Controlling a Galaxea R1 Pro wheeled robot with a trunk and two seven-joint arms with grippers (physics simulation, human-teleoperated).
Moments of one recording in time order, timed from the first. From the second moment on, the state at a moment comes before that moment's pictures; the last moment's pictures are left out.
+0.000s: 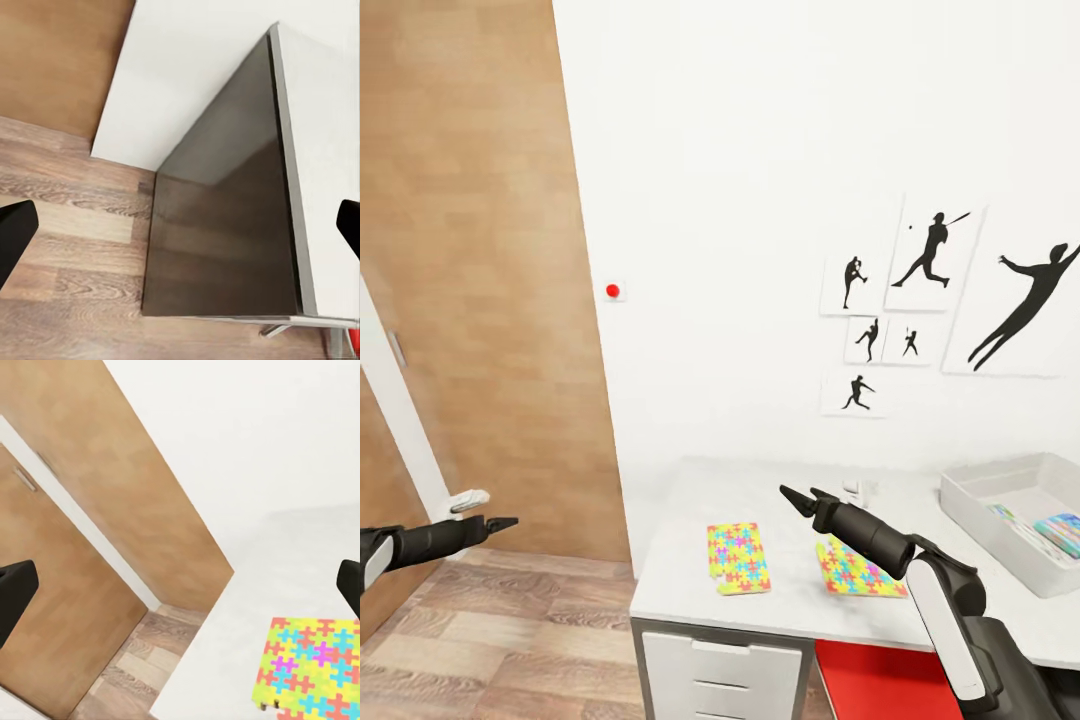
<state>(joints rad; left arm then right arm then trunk) -0.93 0.51 0.72 -0.14 -0.54 0.33 -0.85 -0.30 -0.07 -0.03 -1.53 -0.51 0.62 0.46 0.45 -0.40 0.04</state>
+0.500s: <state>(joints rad) -0.93 0.52 0.72 -0.14 -0.54 0.33 -0.93 -0.30 -0.07 -0.04 -1.52 -0.51 0.61 0.46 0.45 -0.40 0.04</state>
